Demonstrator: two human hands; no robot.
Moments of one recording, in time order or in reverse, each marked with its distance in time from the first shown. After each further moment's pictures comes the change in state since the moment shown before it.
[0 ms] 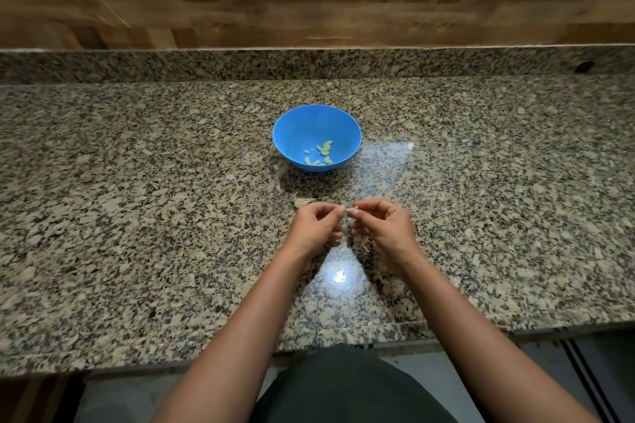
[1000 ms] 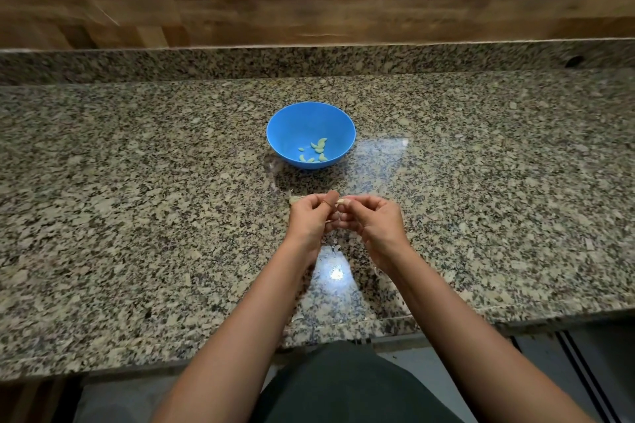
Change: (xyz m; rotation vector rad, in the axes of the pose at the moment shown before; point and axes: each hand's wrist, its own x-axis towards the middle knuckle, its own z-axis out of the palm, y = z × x) left_hand -0.003 0.012 0.013 -0.335 0.023 -0.017; right_hand -0.008 -0.012 0.018 0.225 0.029 0.074
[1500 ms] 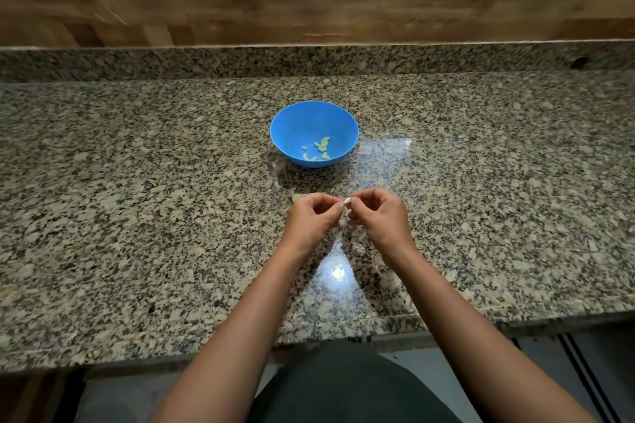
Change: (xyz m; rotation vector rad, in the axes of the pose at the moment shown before) left_hand -0.009 0.001 -0.013 0.380 -0.005 0.166; right_hand 0.000 -0.002 -0.007 -0.457 0.056 -0.201
